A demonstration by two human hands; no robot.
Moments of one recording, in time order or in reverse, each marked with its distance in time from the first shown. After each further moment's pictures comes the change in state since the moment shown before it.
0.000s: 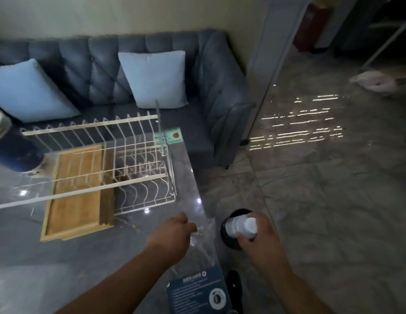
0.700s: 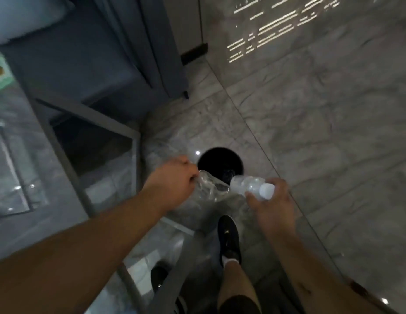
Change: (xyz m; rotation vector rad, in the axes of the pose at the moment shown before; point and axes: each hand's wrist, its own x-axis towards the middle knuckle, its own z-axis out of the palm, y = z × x) left_hand 0.262 0.111 0.190 0.132 -0.216 0.219; right_hand 0.132 0.289 0.064 0.304 0.249 0.465
